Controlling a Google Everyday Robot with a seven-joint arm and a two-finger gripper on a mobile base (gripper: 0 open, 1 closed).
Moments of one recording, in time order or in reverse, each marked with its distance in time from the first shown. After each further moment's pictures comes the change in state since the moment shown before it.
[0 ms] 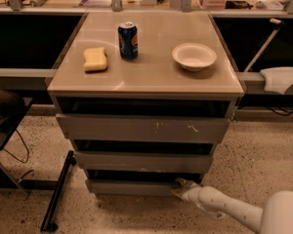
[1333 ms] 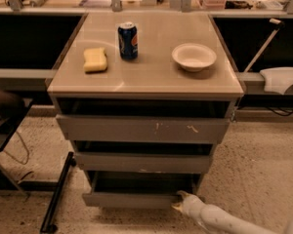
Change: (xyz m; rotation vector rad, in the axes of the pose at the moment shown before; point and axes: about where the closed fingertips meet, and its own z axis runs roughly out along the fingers) arm 0.013 0.036 -0.032 0.065 0.001 0.030
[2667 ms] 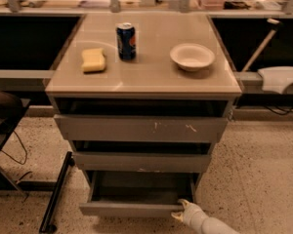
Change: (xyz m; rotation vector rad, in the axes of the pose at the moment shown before) arm 0.016 0.028 -0.029 0.046 -0.002 0.023
